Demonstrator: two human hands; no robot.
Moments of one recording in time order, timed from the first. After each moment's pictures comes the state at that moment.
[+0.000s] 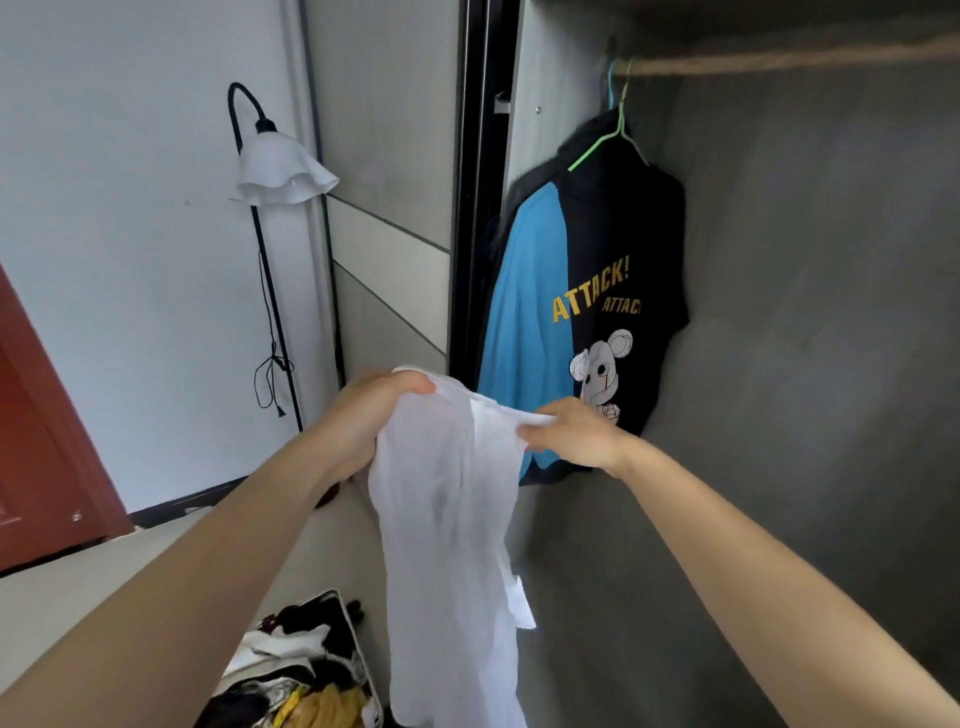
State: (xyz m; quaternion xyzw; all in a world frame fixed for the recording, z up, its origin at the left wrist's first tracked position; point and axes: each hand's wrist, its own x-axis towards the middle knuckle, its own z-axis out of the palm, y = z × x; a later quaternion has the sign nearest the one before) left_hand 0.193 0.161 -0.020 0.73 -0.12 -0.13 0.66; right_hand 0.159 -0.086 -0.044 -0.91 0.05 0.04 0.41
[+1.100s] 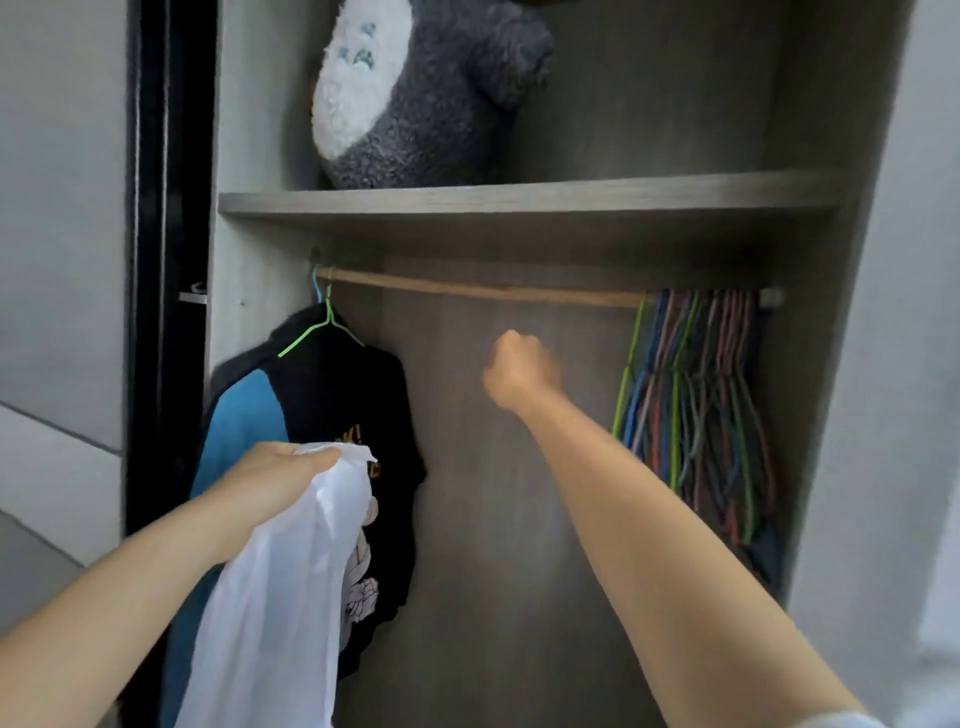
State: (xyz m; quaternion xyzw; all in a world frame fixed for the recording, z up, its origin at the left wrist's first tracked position) left_hand 0.202 -0.028 0.103 0.77 -0.27 -0.11 0.57; right_hand 0.094 -0.244 0.199 -0.87 0.33 -0.36 0.00
